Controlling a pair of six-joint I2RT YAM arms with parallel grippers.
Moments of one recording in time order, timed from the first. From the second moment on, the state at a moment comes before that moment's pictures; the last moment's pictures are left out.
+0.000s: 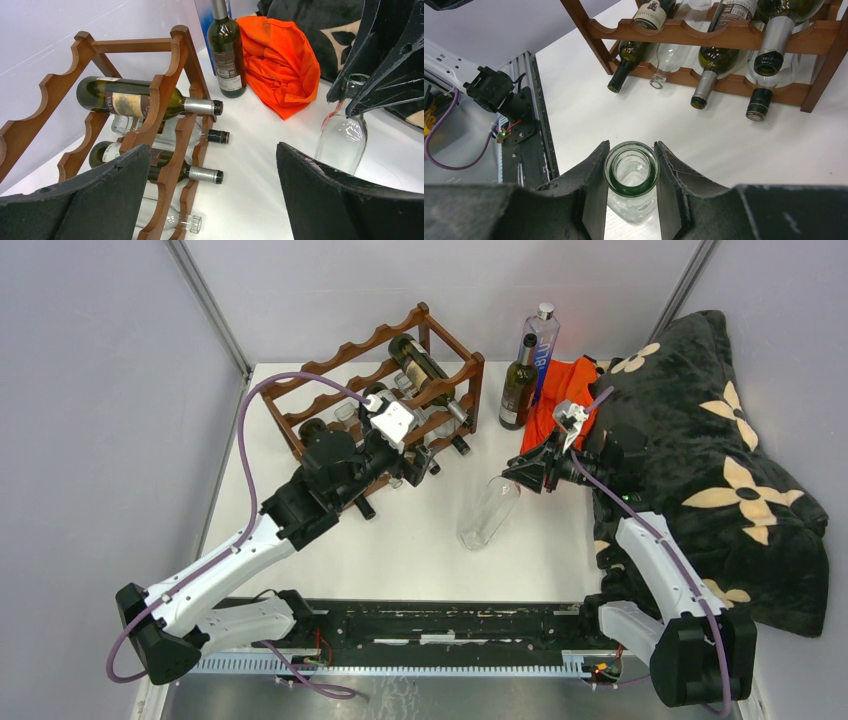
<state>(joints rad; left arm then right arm) -0.83 1.04 1.03 -0.05 -0.12 0.19 0.09 1.03 0.69 0.14 -1.07 0.14</state>
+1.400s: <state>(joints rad) -0.84 0.98 0.89 -0.02 0.22 -0.27 0.02 1.03 0.59 0.36 -1.16 0.26</state>
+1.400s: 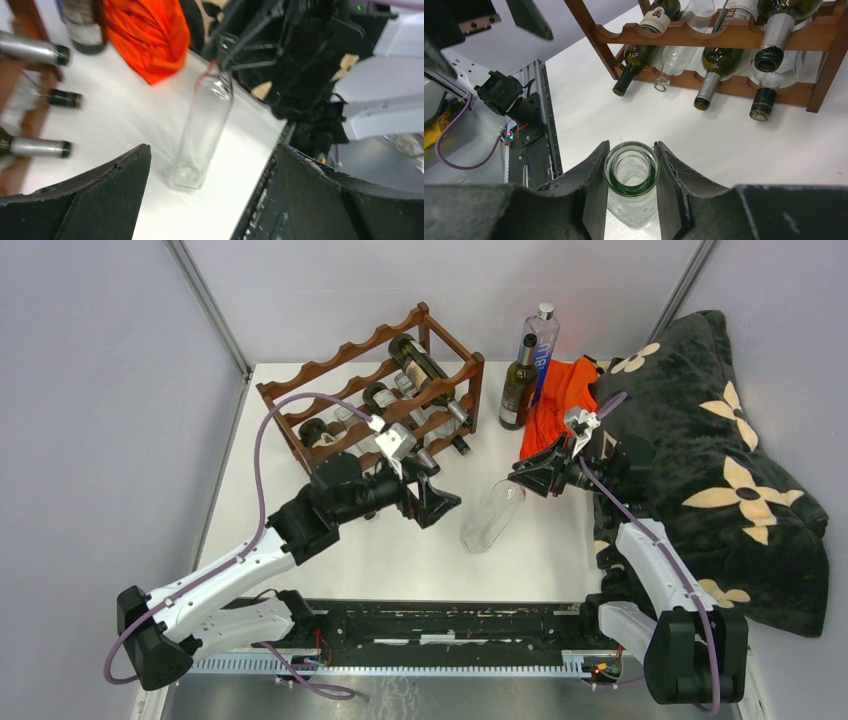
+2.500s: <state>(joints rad) -1.15 0.97 0.44 0.37 0.08 -0.26 -0.04 1.04 0.52 0.46 -1.21 0.29</state>
